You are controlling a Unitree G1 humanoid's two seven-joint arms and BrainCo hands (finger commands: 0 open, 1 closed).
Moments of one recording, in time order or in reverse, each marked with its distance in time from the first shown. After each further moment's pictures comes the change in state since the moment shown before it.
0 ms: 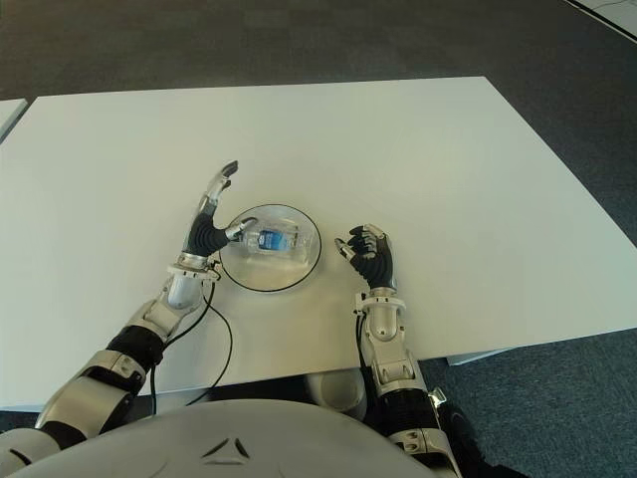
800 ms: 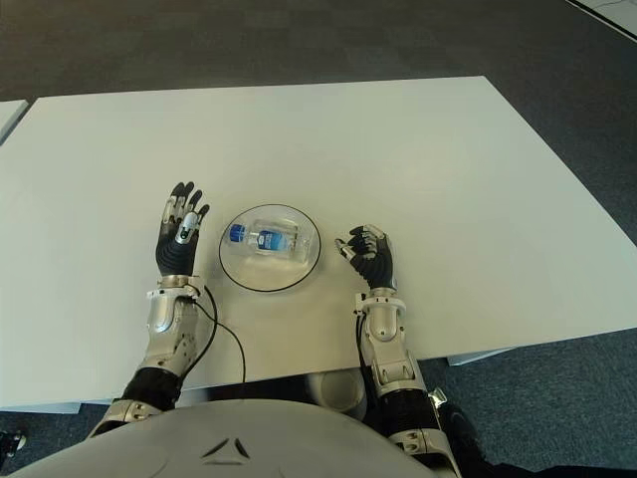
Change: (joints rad) left arm 0.256 -0.187 0.226 -0.243 -0.668 0.239 -0.502; right arm 0.002 0.002 0.000 -0.003 0.000 0.002 -0.002
